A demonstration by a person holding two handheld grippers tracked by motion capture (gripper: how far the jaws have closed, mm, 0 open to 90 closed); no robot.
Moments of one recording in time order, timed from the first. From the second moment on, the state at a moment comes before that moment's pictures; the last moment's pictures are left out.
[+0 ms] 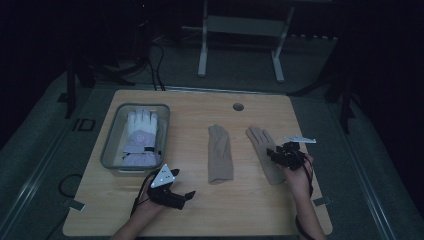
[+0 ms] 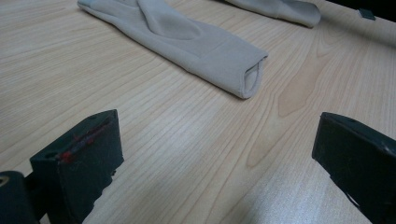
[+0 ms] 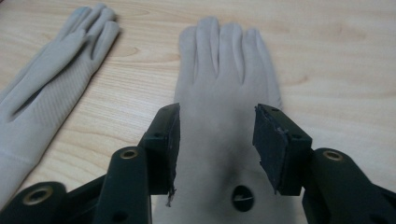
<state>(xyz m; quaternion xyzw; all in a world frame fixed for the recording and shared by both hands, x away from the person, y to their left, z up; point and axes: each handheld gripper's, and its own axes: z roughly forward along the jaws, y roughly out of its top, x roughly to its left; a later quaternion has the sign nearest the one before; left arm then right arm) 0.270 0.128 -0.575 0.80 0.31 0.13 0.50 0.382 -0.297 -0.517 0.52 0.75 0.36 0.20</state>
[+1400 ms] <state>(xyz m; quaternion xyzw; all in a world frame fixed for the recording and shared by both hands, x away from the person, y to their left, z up) 0.271 0.128 -0.575 0.80 0.31 0.13 0.50 0.408 -0.296 -0.546 0.54 0.75 0.32 0.22</state>
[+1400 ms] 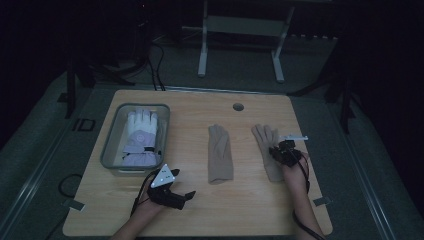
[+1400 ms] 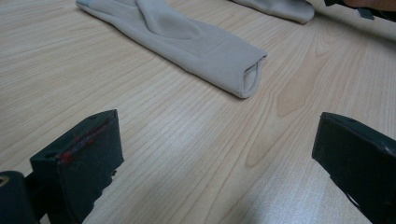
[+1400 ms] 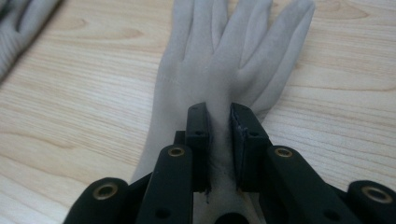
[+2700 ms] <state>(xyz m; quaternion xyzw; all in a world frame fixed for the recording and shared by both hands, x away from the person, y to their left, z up) 0.269 0.128 -0.575 0.80 0.31 0.14 0.50 0.382 -0.154 -0.463 0.54 0.70 0.42 0.19</state>
